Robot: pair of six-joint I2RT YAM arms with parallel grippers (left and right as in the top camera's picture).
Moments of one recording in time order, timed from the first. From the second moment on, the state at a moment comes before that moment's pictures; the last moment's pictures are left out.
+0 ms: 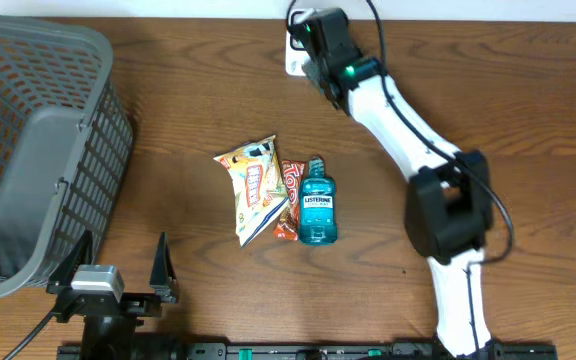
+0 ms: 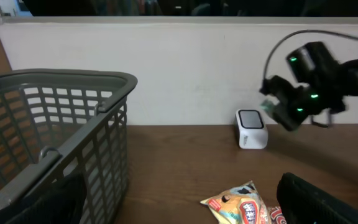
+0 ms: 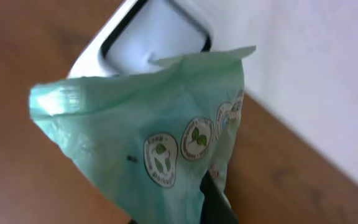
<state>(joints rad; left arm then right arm) -0.02 0.01 0.67 -0.68 0.05 -0.02 0.44 2.29 1.98 -0.44 0.33 -0.36</state>
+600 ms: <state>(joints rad) -0.02 0.01 0.67 -0.67 0.05 -0.02 0.46 2.63 2.34 -0.39 0.68 -0.62</state>
